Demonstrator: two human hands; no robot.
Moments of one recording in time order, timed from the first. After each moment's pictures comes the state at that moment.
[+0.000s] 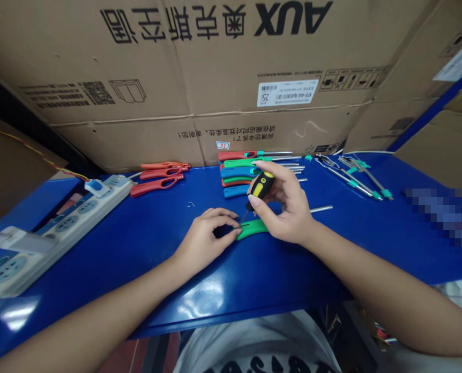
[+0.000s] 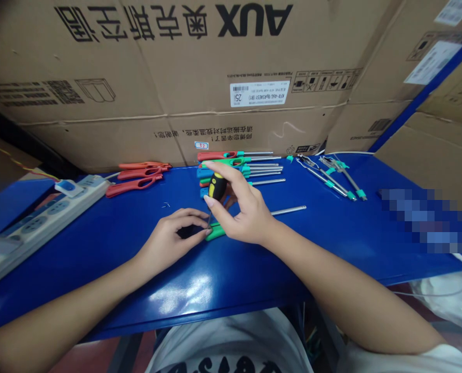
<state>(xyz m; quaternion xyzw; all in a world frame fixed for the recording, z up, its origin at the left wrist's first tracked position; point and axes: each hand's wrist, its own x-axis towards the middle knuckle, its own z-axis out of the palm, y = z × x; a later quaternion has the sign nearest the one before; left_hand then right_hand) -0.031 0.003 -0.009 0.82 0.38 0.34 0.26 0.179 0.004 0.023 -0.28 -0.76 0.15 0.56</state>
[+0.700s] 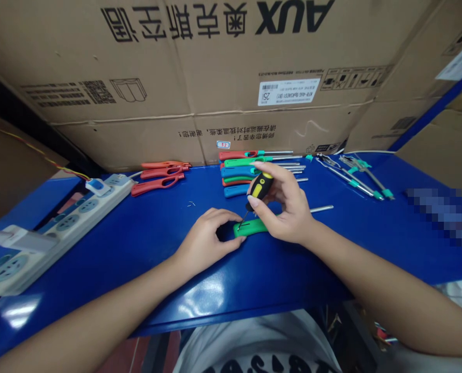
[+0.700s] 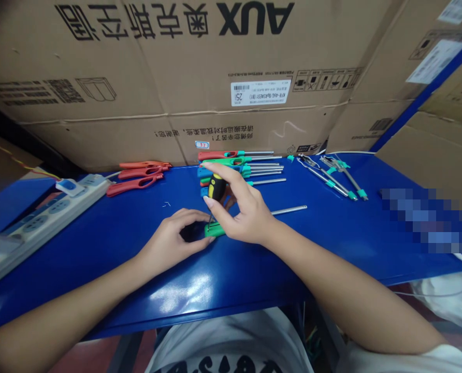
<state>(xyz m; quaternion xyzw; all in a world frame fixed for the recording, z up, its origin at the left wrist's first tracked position) -0.029 0.000 -0.006 0.84 0.36 0.32 0.23 0.179 0.004 0.022 -0.28 -0.77 0.13 0.55</state>
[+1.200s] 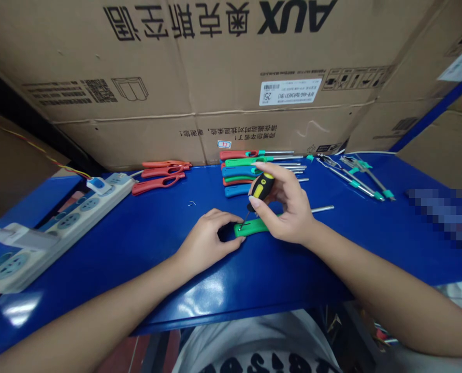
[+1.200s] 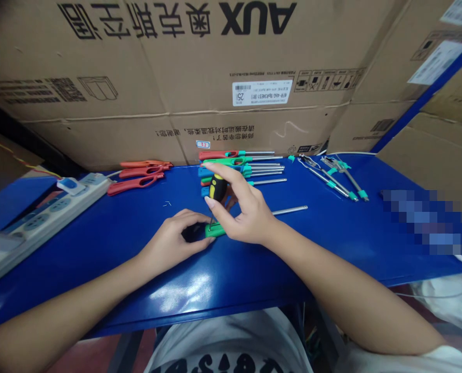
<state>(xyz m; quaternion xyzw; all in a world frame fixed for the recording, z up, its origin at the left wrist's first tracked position) -0.028 -0.001 -0.005 0.84 0.38 0.29 0.24 0.179 0.003 0.022 -0.29 -0.77 0.13 0.55</state>
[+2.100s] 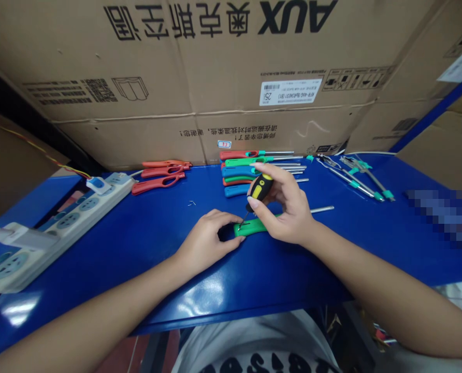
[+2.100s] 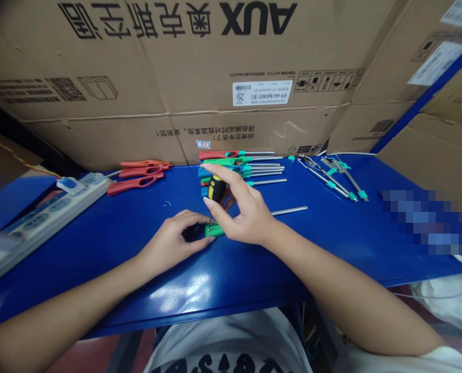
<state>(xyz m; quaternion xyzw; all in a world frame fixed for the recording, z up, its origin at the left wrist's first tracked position) -0.029 -0.001 -0.006 0.84 0.37 0.29 0.24 0.178 0.003 0.021 -0.28 -0.78 0.13 0.55</state>
